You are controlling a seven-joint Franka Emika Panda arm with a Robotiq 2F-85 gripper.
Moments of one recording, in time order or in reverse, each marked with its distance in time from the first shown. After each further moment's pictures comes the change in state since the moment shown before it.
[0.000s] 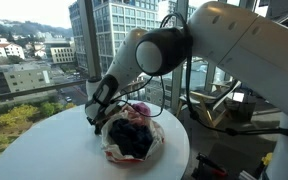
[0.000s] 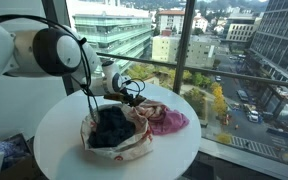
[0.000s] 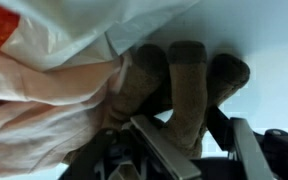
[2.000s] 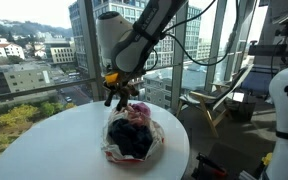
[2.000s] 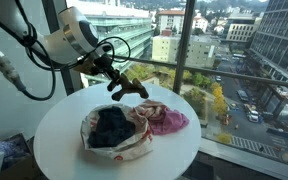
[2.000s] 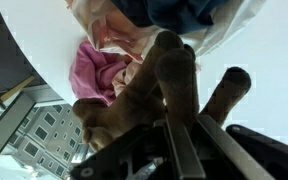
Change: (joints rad) arm 0.342 -0.949 -0.306 -0.868 -0.448 -0.126 0.596
